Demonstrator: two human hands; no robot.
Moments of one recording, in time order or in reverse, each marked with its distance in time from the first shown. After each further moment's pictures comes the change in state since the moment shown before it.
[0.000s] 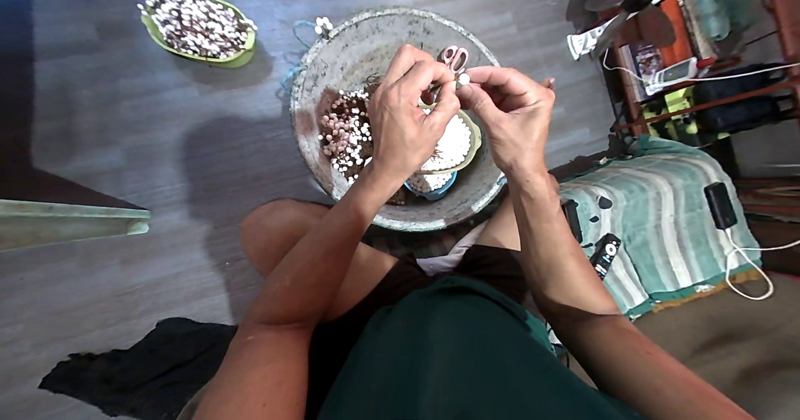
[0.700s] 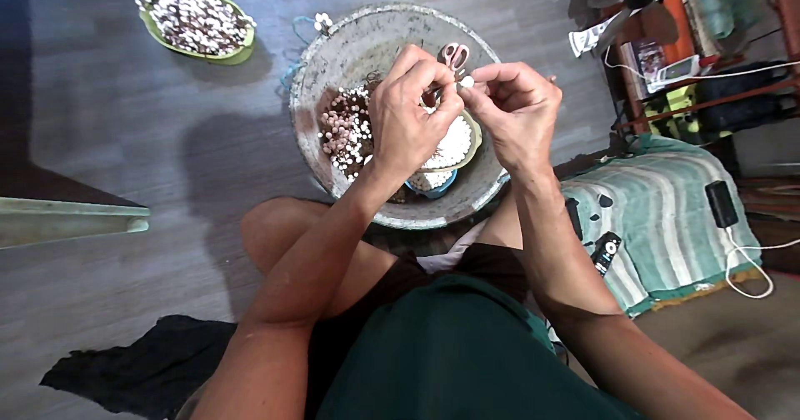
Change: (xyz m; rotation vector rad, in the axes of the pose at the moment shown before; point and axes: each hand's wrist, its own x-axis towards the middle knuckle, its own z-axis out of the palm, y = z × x) left_hand -0.002 0.002 0.000 0.026 -0.015 0.002; right_hand -0.001 -0.003 -0.003 0.018 -0.019 -0.062
